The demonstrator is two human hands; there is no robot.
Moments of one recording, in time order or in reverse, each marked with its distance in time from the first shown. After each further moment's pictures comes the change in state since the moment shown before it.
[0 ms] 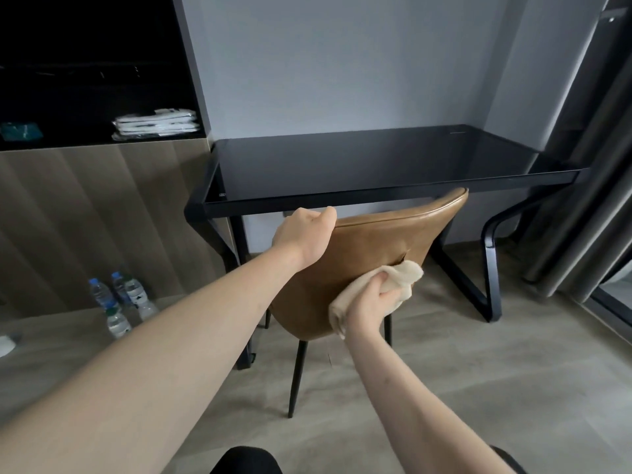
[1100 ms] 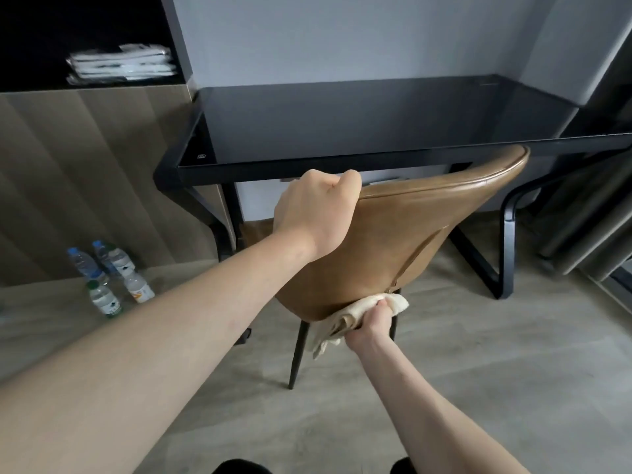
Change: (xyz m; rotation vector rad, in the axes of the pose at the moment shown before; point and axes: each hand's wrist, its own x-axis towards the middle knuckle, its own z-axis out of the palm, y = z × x) left_hand 0.033 -0.005 0.020 -0.034 0.078 0.116; right_hand 0.071 0.076 0.003 0.372 0.013 0.718
